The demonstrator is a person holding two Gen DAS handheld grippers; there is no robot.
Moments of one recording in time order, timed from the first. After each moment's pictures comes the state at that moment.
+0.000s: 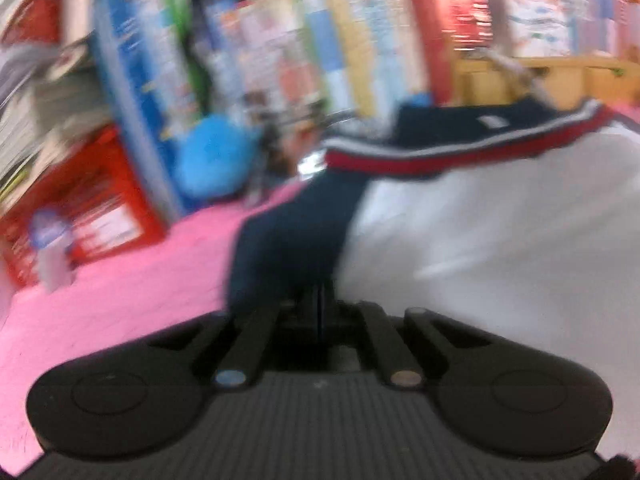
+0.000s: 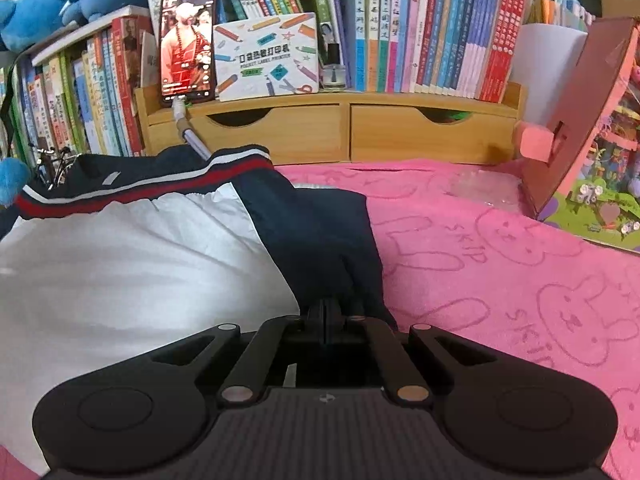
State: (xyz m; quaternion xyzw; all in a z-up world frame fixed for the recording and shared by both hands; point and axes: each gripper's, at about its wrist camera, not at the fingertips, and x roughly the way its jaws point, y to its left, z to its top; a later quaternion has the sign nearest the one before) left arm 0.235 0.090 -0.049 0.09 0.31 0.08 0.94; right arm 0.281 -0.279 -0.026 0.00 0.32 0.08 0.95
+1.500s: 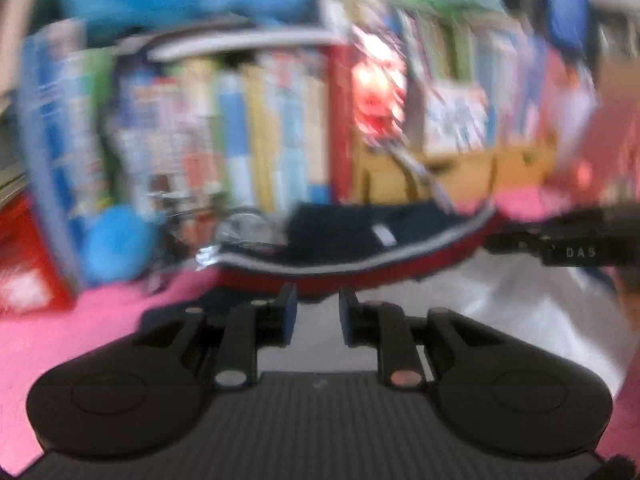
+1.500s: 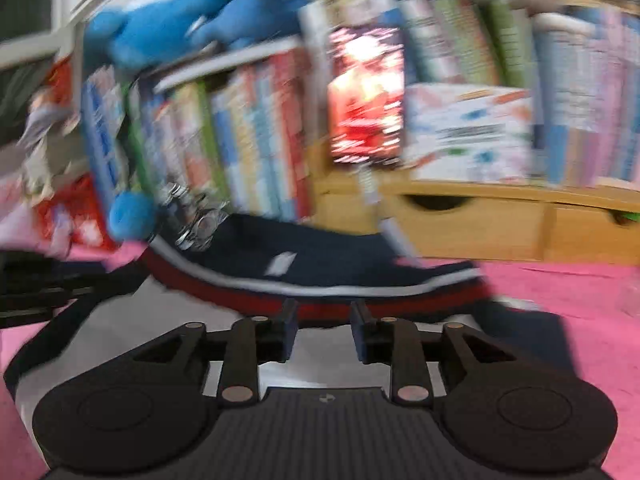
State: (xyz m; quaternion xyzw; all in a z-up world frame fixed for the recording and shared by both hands) left arm 0.277 0.045 0.008 0.07 0.28 -0.09 0.95; right arm 0.332 -0.172 0.027 -0.02 0.28 0.25 0.93
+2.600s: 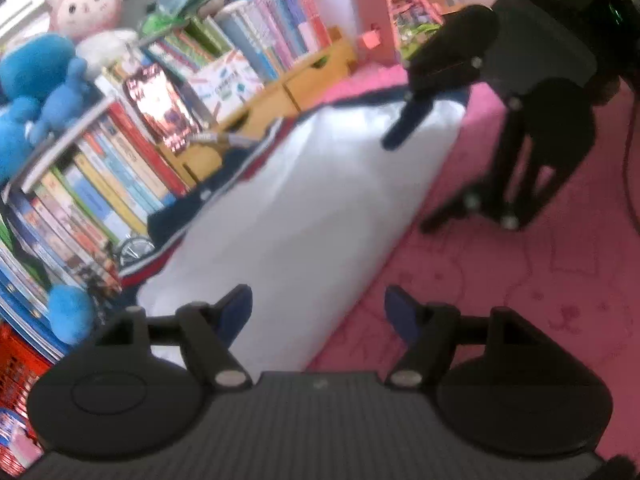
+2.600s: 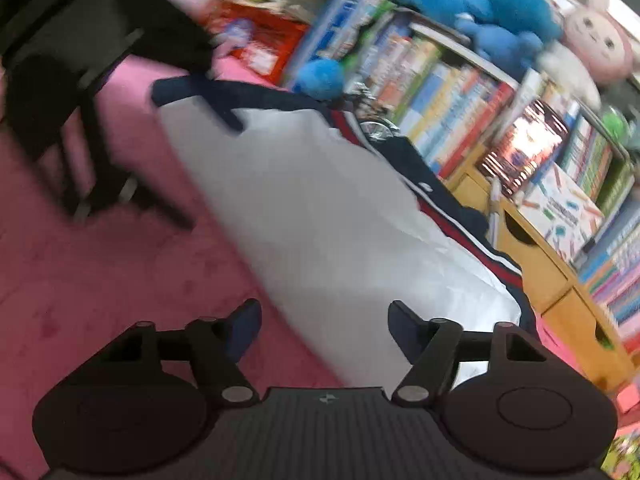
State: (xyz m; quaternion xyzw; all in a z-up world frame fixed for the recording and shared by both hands) left arm 0.125 -0.006 -0.021 0.31 0.24 -0.24 0.89; right arm 0.132 -0.143 0.016 -0.33 0.22 0.33 0.86
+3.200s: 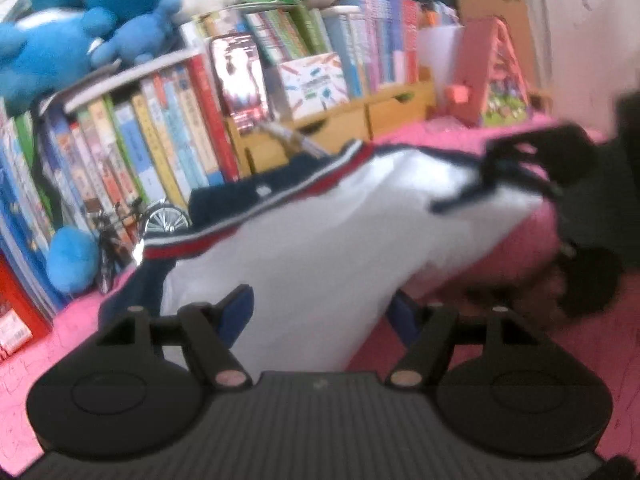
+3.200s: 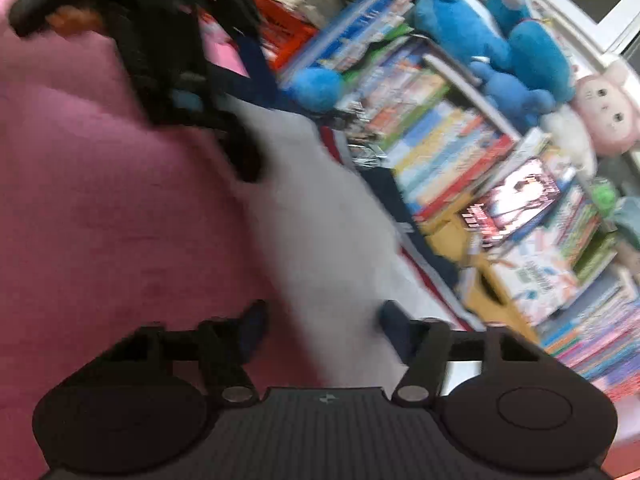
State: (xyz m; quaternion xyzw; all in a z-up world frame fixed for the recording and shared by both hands) left arm 0.158 0.027 0.012 0.21 0.24 -0.21 0.92; right arm 0.151 -0.120 -0.003 -0.43 0.13 0.28 0.85
